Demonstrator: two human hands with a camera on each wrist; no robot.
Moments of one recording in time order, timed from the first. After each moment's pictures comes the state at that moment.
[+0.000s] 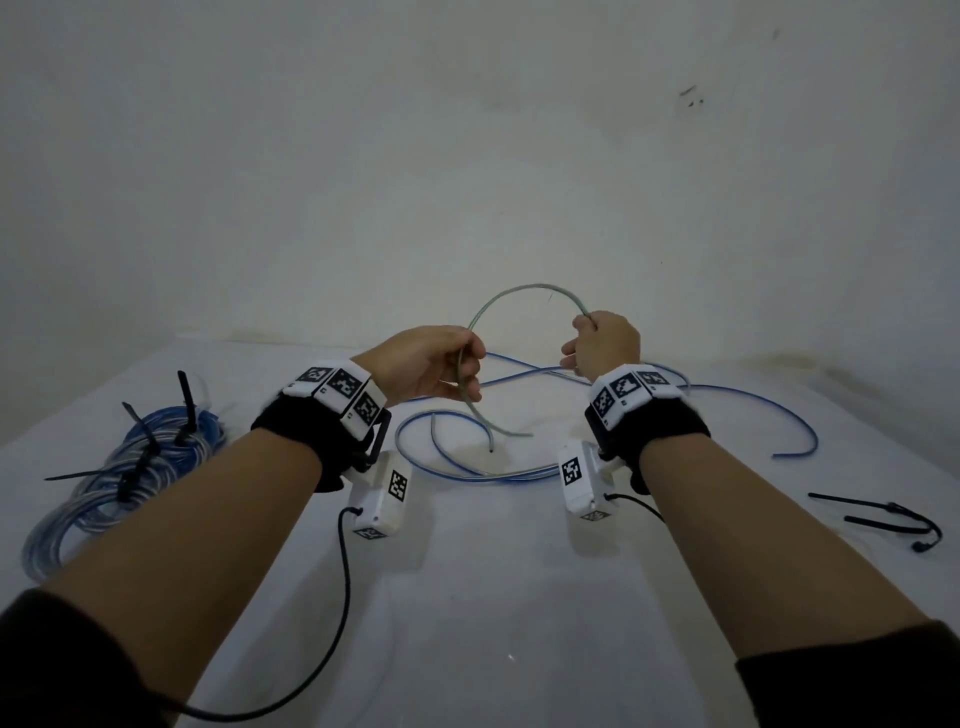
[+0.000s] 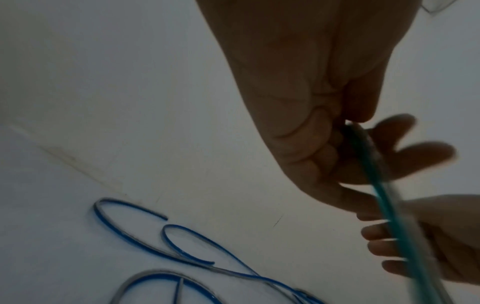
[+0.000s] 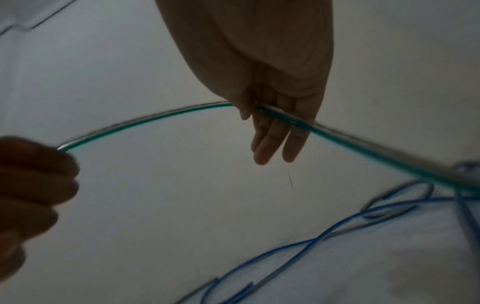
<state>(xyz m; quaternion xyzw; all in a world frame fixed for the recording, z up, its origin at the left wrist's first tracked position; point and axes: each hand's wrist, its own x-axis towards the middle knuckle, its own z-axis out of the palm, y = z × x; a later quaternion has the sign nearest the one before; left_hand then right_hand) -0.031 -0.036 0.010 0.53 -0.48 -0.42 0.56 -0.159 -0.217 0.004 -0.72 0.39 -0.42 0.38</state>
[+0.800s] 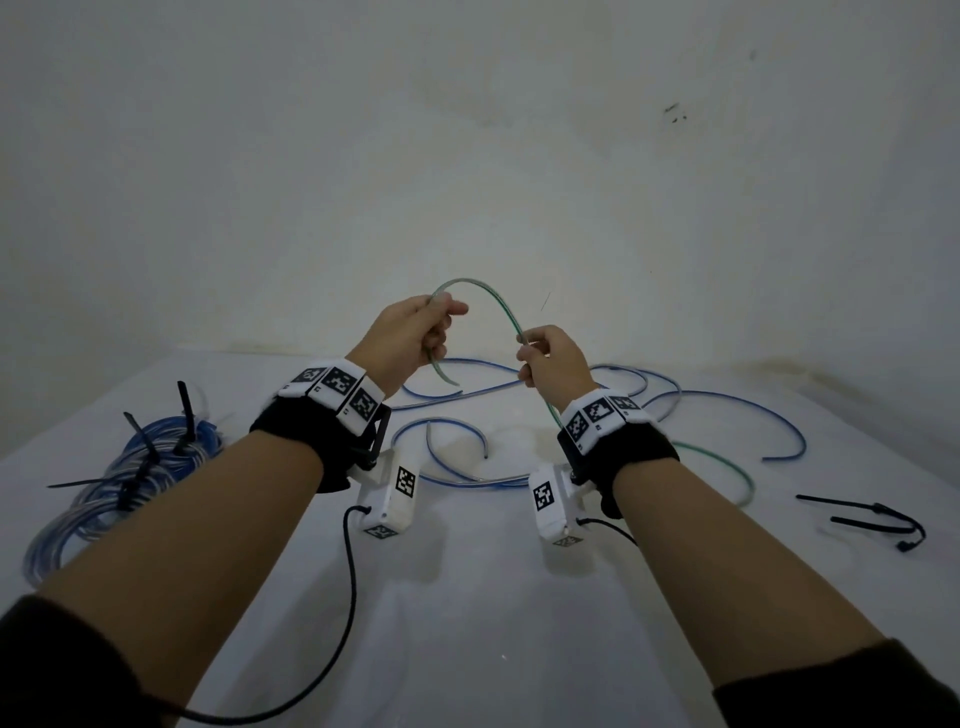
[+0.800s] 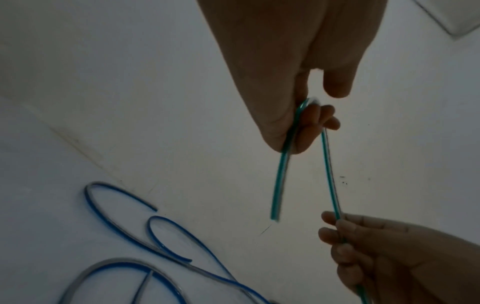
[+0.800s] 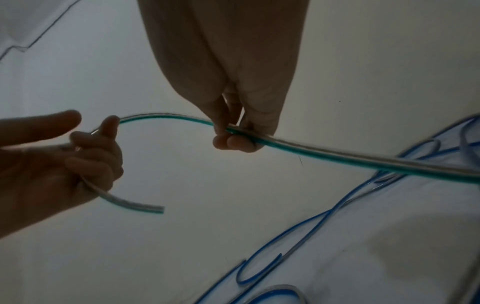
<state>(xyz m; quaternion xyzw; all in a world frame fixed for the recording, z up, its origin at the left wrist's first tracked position) -0.032 -0.041 0.025 0.52 -0.42 -0.26 0.70 -0.149 -0.183 -0.010 -0.76 0.27 -0.38 0.45</state>
